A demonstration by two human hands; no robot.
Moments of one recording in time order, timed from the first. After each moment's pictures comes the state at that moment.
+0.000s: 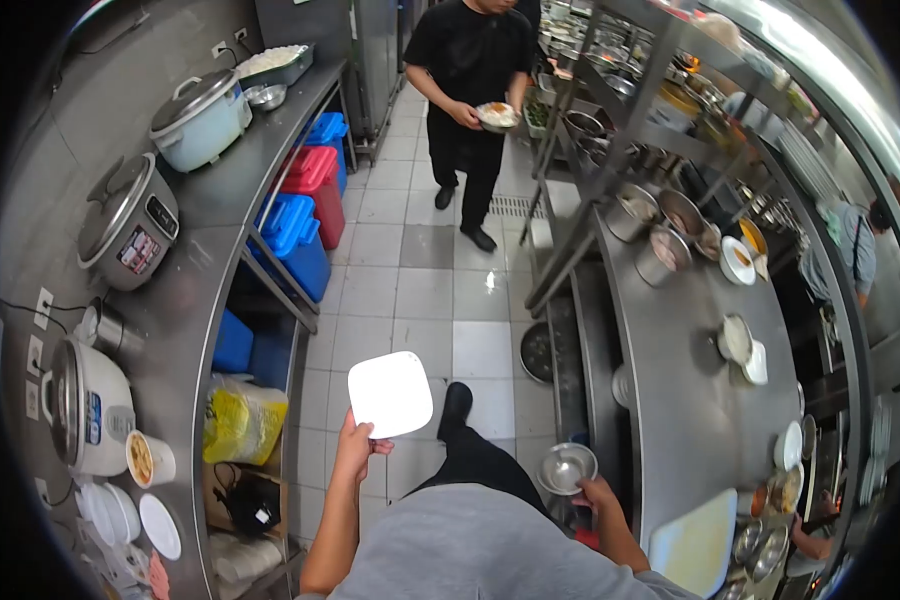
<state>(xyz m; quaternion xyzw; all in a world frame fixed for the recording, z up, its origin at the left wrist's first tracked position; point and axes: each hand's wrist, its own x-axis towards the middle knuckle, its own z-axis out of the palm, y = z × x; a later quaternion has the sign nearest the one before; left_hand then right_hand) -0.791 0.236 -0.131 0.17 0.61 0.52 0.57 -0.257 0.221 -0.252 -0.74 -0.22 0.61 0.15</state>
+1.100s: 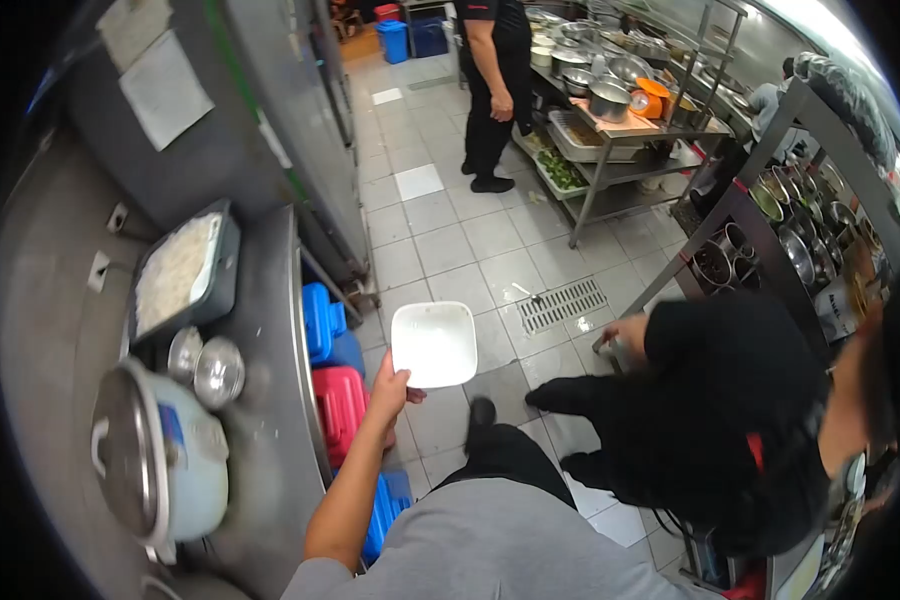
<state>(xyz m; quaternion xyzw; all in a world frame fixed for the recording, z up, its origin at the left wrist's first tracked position) -1.269 1.253 -0.111 0.39 0.56 0.39 0.62 -0.716 1.209 -0.290 -0.78 -0.55 0.25 -0.16</state>
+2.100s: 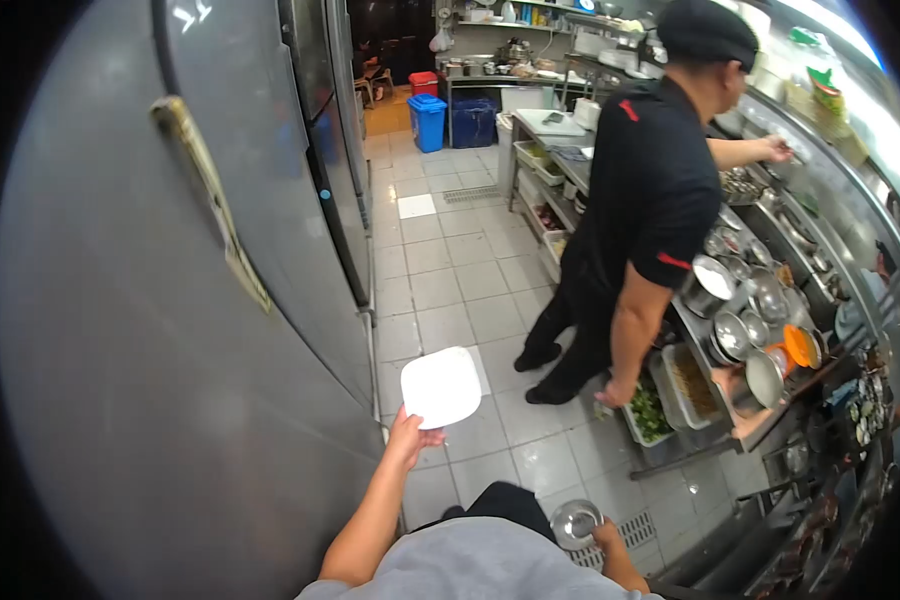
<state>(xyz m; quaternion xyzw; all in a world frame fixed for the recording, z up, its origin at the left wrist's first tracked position) -1.417 2.296 -0.122 0.27 0.49 0.48 0.68 -0.916 2.013 -0.390 -0.84 -0.30 0.42 0.15</state>
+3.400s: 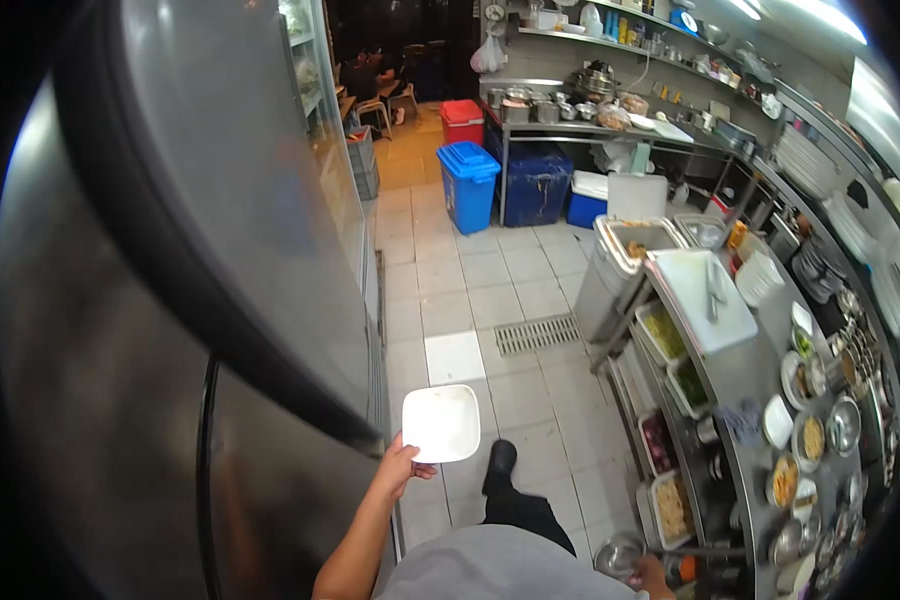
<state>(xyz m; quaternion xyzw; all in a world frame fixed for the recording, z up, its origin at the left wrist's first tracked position) -1.686 3.670 -0.154 0.27 0.55 0.43 0.66 -1.056 3.367 -0.343 -0.87 -0.05 0.48 0.12</state>
